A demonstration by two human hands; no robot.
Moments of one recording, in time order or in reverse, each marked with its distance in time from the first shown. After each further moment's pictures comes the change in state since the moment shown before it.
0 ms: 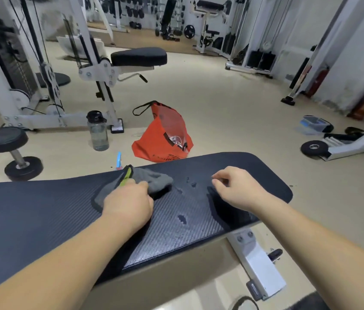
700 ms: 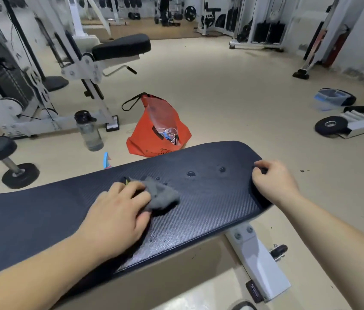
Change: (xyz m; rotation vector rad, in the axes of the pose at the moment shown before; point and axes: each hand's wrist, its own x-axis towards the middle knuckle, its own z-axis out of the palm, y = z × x) left_hand 0.004 0.055 0.031 0.180 0.151 0.320; right_hand 0.023 0.164 -0.003 0.264 0.250 0.429
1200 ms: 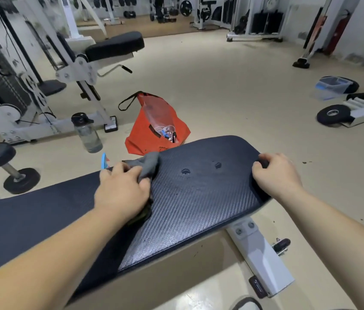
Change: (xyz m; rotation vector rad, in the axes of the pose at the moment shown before) left_hand 0.067 0.014 0.005 -0.224 -0.118 -0.453; right_hand 0.003 0.010 -0.002 -0.016 0.046 0.049
